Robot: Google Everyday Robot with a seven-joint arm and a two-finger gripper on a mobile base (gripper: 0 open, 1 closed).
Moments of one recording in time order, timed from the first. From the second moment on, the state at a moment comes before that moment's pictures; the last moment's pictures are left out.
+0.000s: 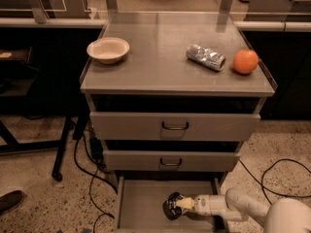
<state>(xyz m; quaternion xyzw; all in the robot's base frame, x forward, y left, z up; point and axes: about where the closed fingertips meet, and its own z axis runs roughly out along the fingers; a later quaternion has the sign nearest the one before) 0.501 -0.121 0.224 0.00 0.84 0.53 0.10</state>
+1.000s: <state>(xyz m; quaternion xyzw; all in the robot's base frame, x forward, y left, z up) 0.501 -0.121 0.224 0.00 0.84 0.53 0.10</state>
